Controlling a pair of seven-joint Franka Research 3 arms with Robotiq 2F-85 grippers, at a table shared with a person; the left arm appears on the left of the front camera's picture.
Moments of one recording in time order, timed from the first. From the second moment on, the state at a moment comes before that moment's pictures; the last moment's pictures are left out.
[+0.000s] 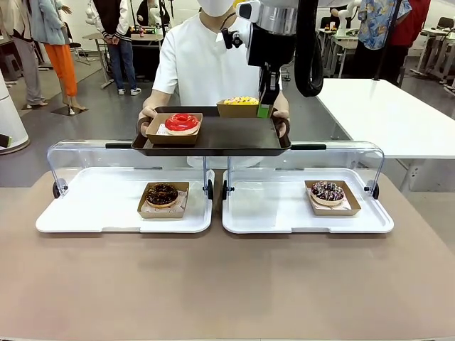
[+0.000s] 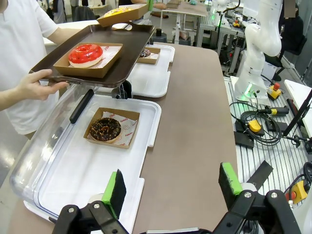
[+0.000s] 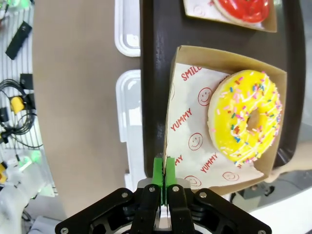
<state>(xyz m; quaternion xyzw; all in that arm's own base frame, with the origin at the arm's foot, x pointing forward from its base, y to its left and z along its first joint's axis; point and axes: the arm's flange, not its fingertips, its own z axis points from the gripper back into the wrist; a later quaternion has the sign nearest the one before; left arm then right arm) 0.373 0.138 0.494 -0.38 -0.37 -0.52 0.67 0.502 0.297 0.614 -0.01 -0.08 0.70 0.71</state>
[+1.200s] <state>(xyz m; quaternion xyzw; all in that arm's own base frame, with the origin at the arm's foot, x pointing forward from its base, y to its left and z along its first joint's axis) 0.373 0.138 0.494 -0.38 -0.37 -0.52 0.67 0.551 0.273 0.556 0.02 -0.04 0.70 0.71</state>
